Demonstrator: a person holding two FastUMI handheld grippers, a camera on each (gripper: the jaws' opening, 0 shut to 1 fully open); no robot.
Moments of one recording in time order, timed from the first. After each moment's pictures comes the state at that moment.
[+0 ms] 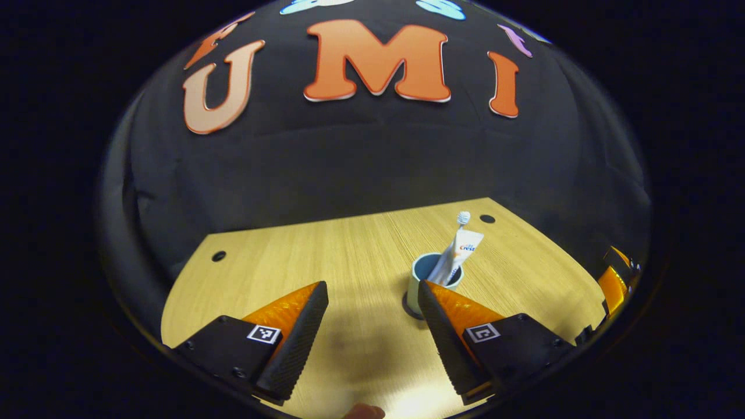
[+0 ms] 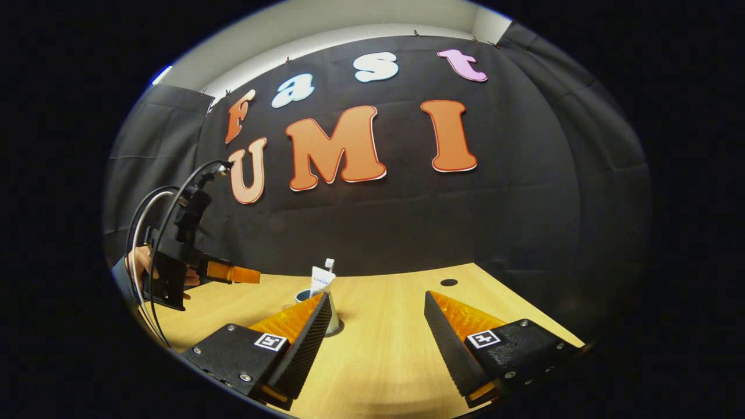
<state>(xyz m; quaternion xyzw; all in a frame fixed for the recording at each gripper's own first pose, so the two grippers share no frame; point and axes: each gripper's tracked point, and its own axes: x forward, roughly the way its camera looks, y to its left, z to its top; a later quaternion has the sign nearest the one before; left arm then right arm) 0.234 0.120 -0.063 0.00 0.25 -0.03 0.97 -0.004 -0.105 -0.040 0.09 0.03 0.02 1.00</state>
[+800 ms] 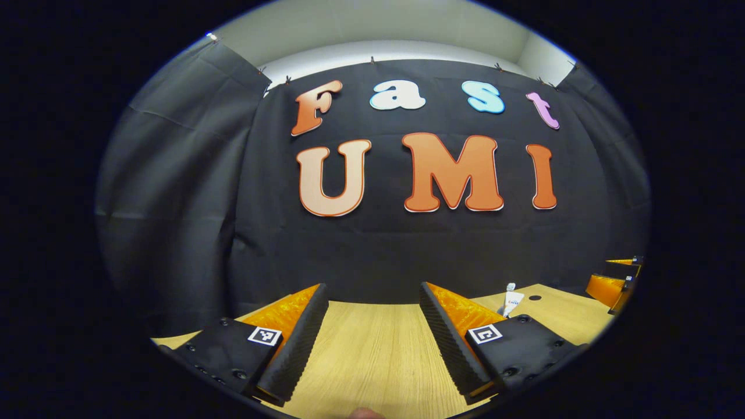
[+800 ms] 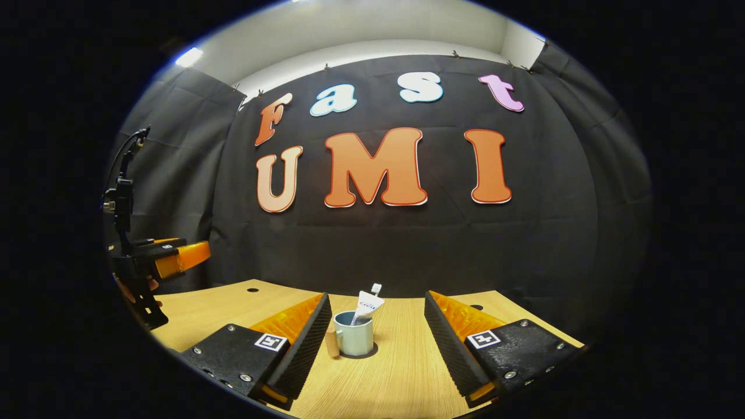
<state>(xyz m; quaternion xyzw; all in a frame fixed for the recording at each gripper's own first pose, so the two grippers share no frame) 0.221 0.129 -0.039 -0.02 -0.03 0.12 0.99 -0.001 -0.027 -0.002 0.04 -0.02 0.04 1.00</state>
